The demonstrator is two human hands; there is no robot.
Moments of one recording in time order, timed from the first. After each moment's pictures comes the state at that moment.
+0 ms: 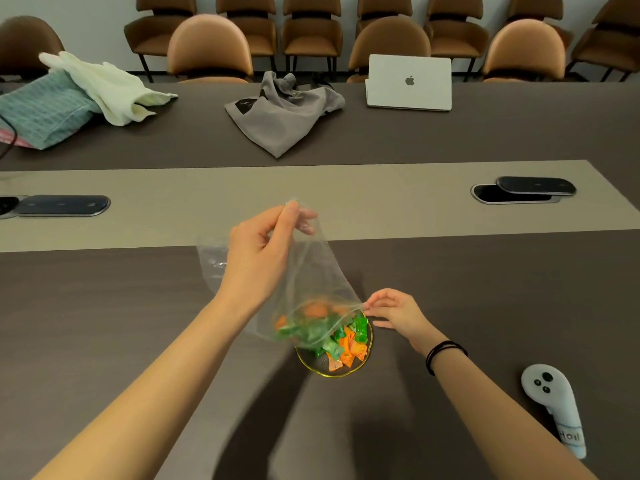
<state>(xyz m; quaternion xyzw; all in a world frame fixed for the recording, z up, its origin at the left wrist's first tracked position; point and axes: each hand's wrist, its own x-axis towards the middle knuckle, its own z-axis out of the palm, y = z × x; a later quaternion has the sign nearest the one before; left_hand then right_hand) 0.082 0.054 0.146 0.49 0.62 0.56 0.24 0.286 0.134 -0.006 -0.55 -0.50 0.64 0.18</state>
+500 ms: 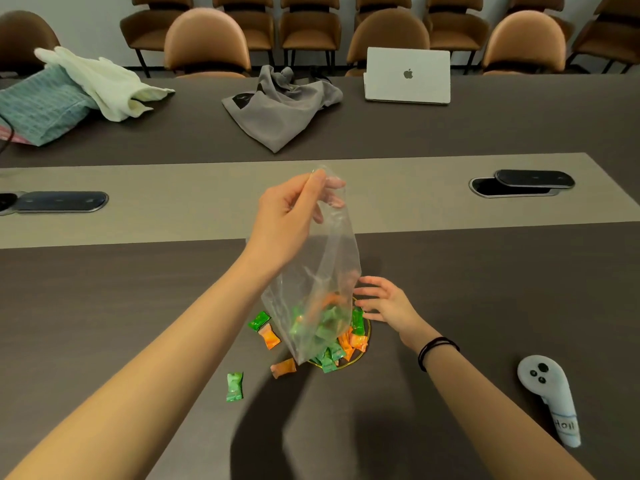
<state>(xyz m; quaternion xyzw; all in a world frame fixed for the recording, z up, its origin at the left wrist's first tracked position) 0.103 0.082 0.166 0.50 0.58 0.56 0.30 0.277 0.125 0.002 -0.53 -0.48 0.67 0.20</state>
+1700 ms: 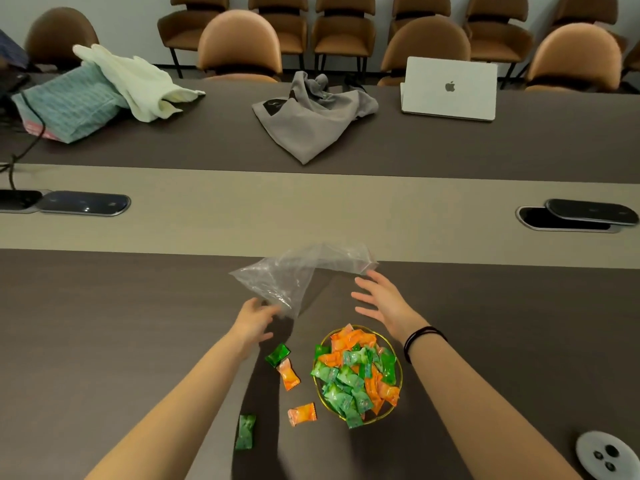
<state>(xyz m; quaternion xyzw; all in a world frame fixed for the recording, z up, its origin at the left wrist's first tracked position) -0.010 0.080 -0.036 0.11 0.74 0.41 0.51 0.186 0.192 -0.005 -0.55 -0.41 0.70 0.18</state>
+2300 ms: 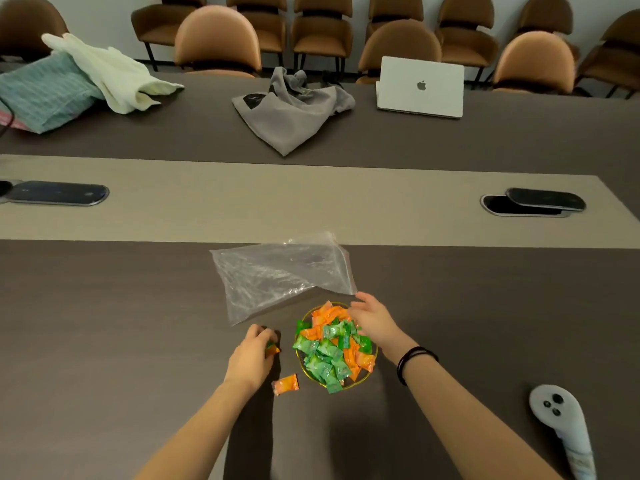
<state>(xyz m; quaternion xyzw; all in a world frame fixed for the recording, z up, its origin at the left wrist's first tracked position) 0.041 0.005 -0.081 0.50 0.81 0.13 0.29 0.229 0.128 -0.017 -0.61 -0.50 0.60 0.10</state>
